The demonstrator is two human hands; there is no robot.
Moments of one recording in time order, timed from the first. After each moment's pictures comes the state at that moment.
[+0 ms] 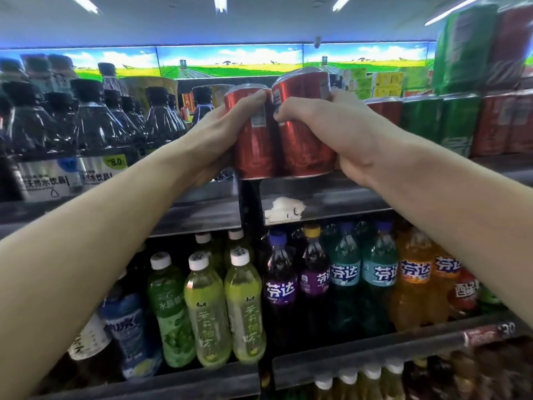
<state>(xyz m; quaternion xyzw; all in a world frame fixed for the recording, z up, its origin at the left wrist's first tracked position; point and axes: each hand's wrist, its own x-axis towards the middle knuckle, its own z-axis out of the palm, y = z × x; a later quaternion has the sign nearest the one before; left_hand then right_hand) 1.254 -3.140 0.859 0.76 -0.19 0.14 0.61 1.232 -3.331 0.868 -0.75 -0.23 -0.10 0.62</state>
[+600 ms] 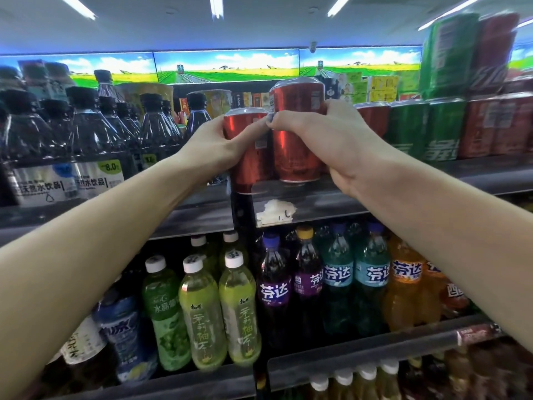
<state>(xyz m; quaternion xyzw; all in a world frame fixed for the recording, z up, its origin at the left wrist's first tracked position) 1.244 -3.148 0.854 0.84 -0.18 0.24 0.46 1.233 -3.335 0.858 -0.75 -0.20 -0.16 0.61</state>
